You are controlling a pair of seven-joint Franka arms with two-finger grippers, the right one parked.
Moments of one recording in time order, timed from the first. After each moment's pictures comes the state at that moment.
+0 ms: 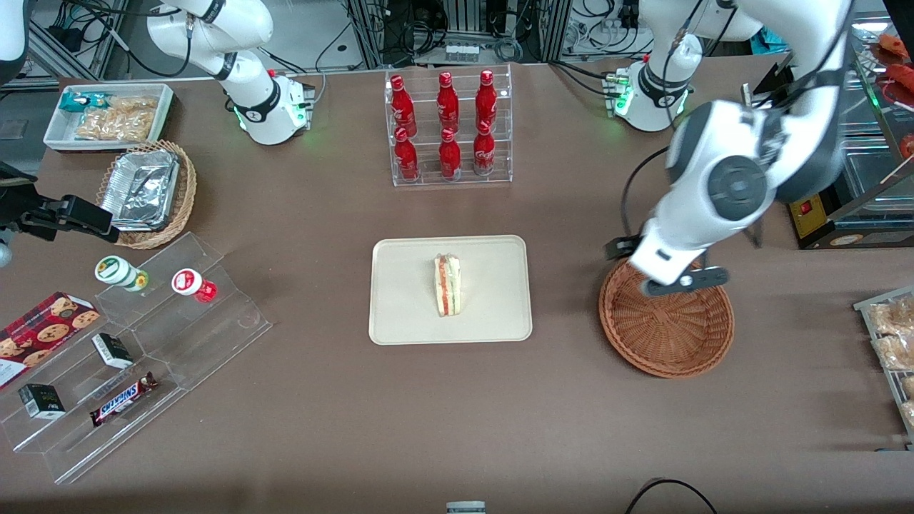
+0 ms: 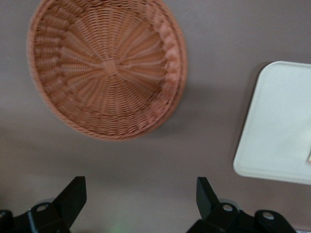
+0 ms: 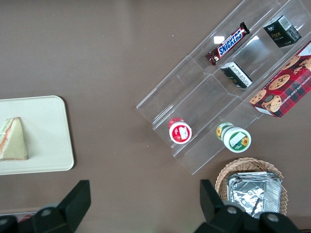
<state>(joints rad) -0.29 0.16 0.00 -1.77 -0.02 1.72 -0.40</state>
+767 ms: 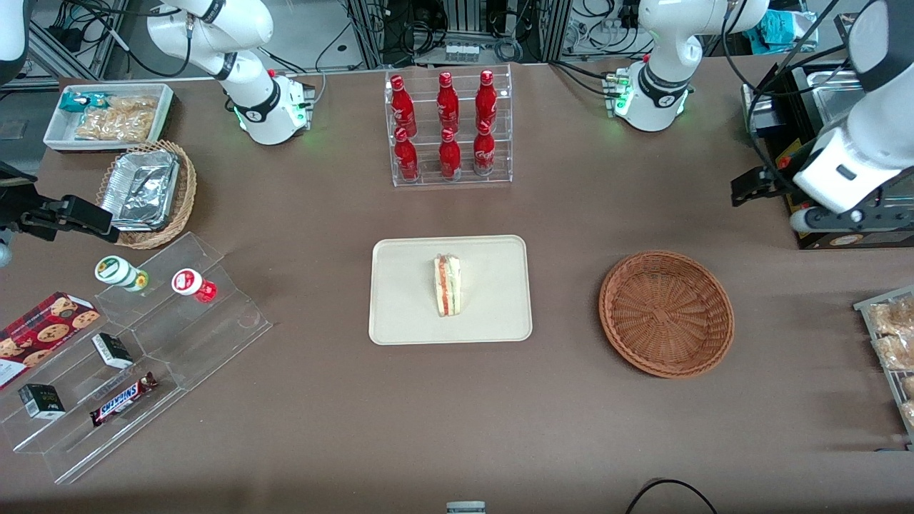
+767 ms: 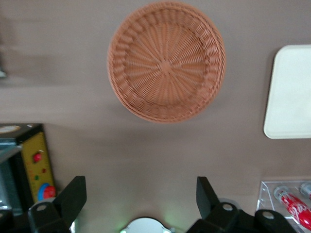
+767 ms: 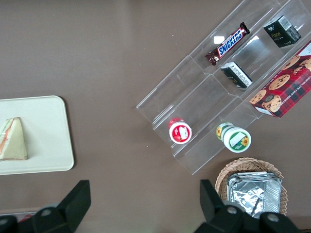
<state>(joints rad) 0.01 -0.05 -0.07 -1.70 0.01 1.53 -0.06</state>
